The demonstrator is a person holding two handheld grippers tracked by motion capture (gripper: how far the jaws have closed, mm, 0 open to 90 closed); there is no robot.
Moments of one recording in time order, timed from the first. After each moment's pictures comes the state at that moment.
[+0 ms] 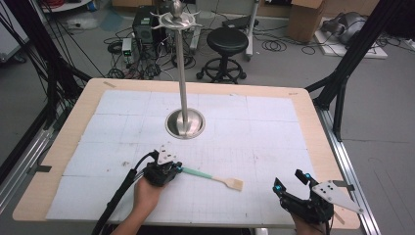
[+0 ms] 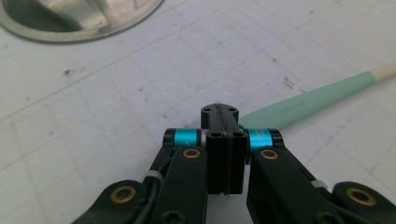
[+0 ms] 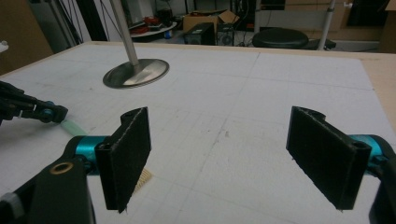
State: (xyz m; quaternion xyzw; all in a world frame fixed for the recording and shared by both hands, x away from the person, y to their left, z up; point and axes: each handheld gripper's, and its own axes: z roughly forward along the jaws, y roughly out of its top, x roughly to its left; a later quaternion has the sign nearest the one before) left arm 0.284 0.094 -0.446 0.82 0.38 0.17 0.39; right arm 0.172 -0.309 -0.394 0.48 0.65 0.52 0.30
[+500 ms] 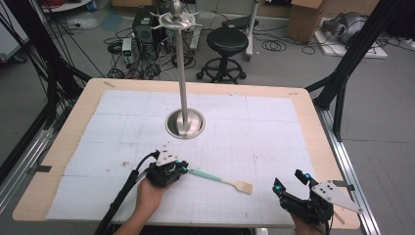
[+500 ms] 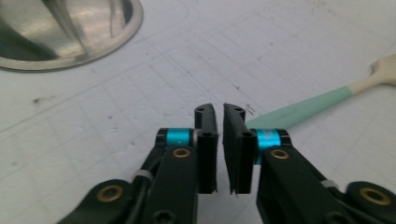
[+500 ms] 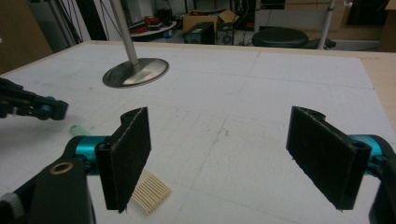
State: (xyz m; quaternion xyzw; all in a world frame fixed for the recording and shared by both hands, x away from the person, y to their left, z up) left arm 0.280 0.102 -0.436 0.80 0.37 0.15 0.45; right arm 0.172 -0.309 -0.395 0.48 0.65 0.51 0.30
